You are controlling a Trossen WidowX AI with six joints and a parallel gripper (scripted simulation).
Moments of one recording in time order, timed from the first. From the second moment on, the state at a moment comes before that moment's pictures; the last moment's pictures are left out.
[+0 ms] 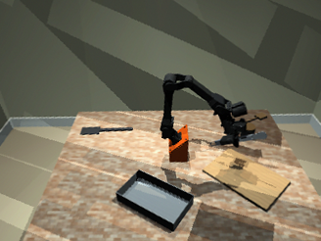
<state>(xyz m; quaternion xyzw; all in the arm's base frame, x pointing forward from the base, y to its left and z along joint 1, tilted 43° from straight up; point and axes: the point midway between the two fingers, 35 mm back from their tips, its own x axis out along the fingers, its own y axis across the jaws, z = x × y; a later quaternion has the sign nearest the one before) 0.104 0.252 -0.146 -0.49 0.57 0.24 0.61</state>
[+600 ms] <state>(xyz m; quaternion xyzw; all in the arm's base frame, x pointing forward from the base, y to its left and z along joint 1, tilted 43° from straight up) 0.099 0.247 -0.139 -0.46 0.47 0.31 0.69</state>
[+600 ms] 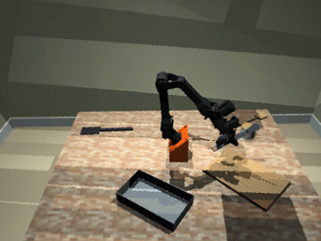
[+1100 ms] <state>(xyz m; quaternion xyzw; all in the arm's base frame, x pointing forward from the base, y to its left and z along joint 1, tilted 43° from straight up) 0.094 0.237 -0.118 -0.41 0.38 0.36 0.75</state>
